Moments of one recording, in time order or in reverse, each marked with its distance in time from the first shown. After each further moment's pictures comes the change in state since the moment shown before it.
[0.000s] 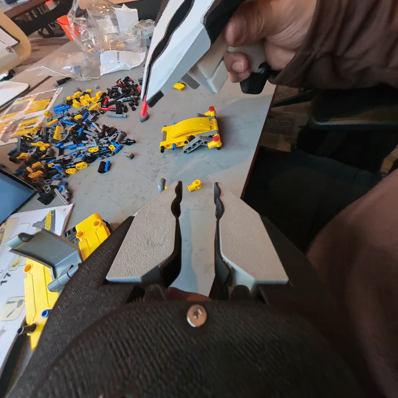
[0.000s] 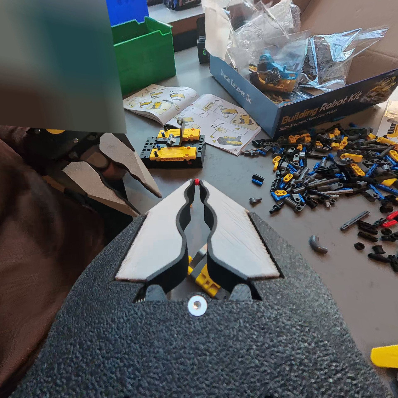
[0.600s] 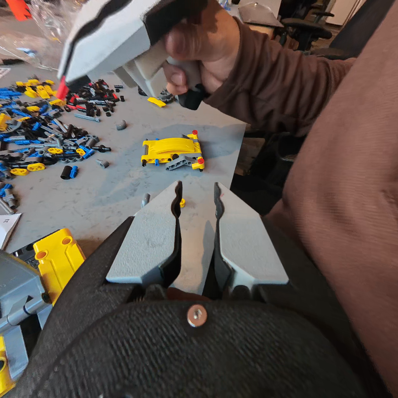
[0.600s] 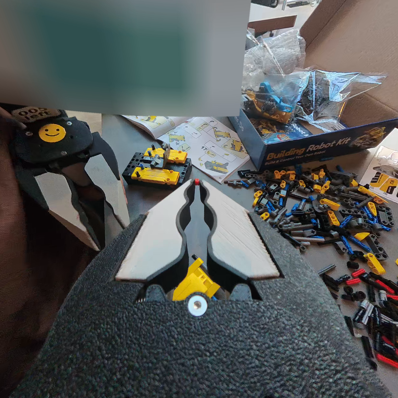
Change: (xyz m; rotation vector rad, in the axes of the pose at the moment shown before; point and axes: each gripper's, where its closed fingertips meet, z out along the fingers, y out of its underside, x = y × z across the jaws) left arm 0.007 -0.019 0.005 0.088 0.181 -0.213; right arm 0.029 -0.035 0.024 0.000 -0.066 -0.107
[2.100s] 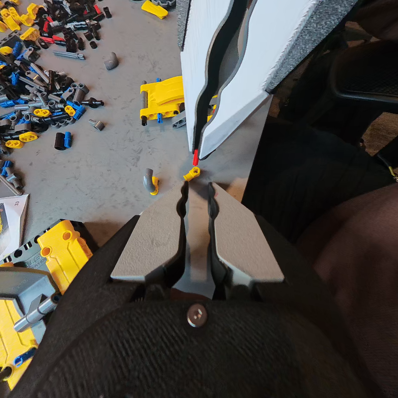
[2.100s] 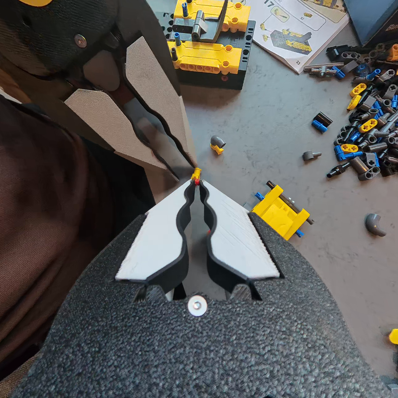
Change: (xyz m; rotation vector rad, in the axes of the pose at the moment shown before) left arm -0.015 0.043 0.014 -0.359 -0.111 0.112; right arm -0.073 0.099 -0.004 -0.467 0.009 0.019
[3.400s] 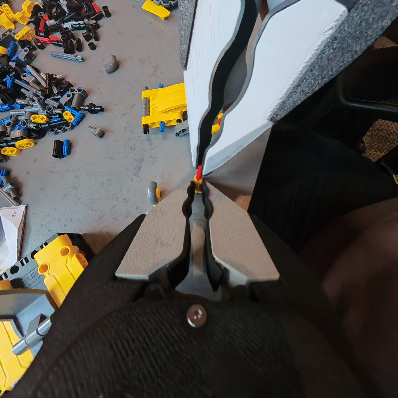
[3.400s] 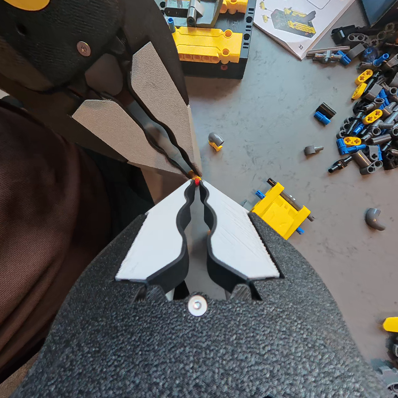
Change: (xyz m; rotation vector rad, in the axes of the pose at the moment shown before) left arm -0.004 -0.007 0.010 -0.017 0.004 -0.011; right arm 0.000 0.002 0.003 -0.079 0.028 0.022
